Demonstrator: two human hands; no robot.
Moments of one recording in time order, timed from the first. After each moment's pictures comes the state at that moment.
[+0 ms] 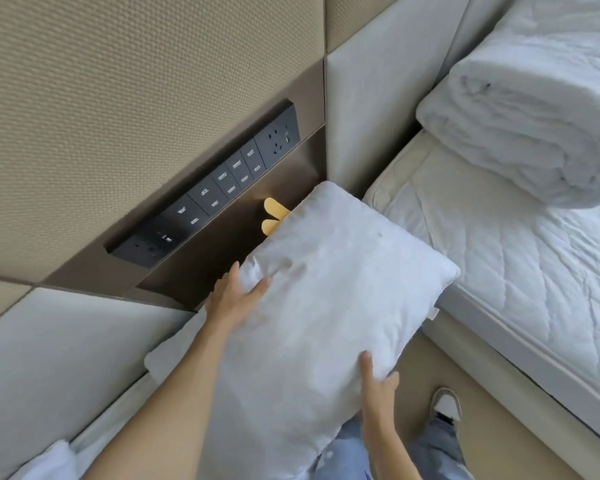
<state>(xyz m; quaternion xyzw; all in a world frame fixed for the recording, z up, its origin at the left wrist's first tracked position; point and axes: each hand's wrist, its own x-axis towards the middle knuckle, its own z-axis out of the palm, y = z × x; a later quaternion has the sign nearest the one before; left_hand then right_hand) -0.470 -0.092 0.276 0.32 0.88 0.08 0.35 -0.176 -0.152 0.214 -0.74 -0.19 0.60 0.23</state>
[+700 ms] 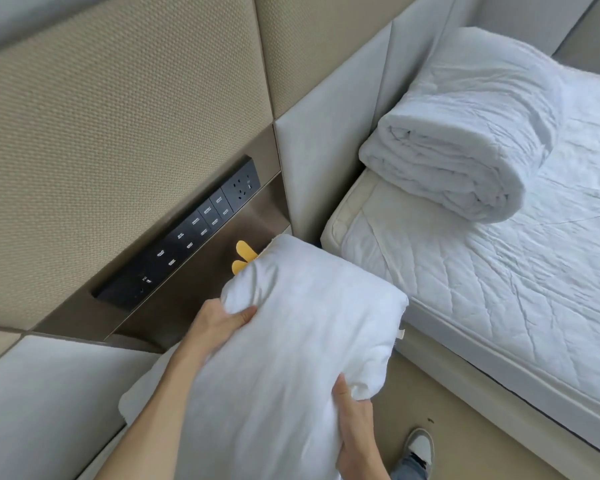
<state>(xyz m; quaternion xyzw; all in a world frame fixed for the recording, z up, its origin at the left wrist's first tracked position) -0.443 -0.085 0.356 0.31 0.82 0.20 0.43 -0.177 -0.164 0.326 -0.58 -0.15 0.71 0.36</state>
